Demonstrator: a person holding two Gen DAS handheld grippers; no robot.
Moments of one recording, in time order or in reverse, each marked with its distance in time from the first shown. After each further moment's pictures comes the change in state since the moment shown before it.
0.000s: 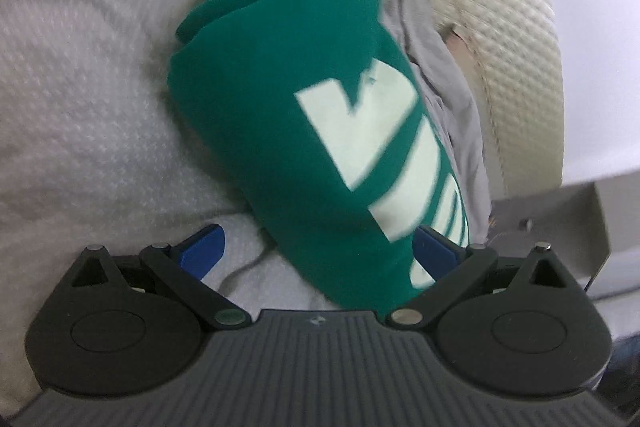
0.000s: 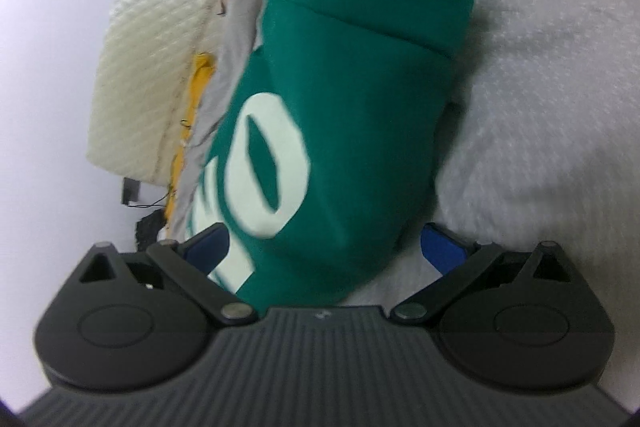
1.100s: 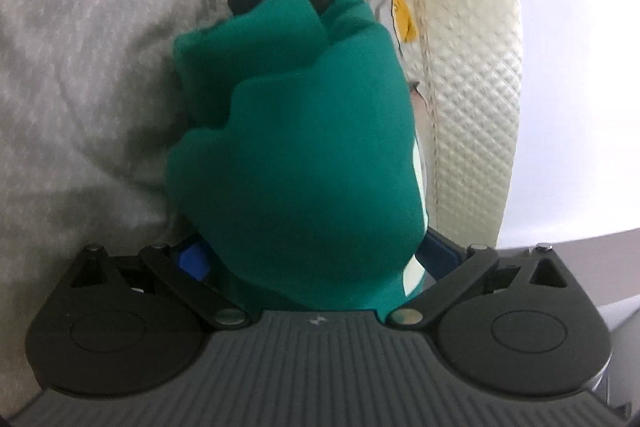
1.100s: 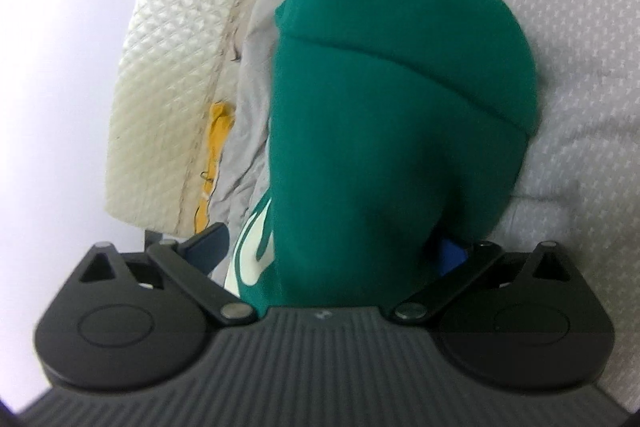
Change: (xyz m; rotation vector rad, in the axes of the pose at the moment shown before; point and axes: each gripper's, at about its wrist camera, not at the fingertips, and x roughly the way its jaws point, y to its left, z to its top) left arm 0.036 0.020 0.050 -0.138 -0.109 -0.218; right arm 0.031 0.031 0.021 0.080 -0.120 0.067
